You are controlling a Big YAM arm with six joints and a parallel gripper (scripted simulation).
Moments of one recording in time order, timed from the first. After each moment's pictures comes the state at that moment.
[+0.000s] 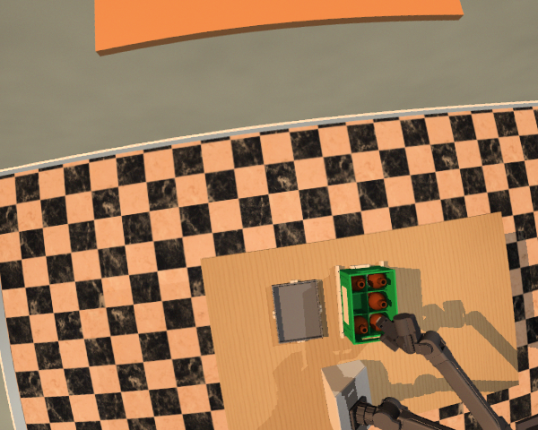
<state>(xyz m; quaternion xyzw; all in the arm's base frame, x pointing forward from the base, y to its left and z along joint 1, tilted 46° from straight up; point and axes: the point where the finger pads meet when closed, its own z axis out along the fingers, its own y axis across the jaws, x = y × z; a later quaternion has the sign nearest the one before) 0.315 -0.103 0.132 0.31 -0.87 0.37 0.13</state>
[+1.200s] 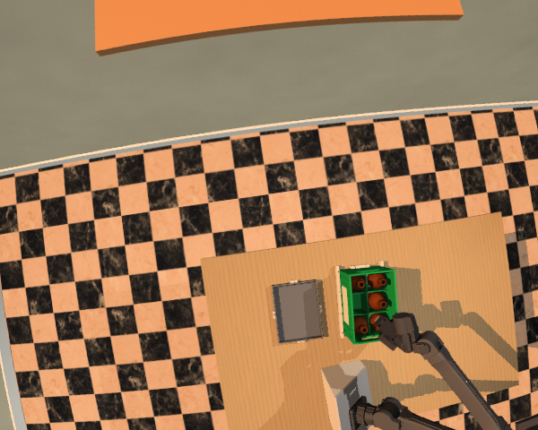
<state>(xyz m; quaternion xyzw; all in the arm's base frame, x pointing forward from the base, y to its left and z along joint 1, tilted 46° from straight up) 0.314 -0.113 0.122 0.31 -0.87 0.37 0.13</state>
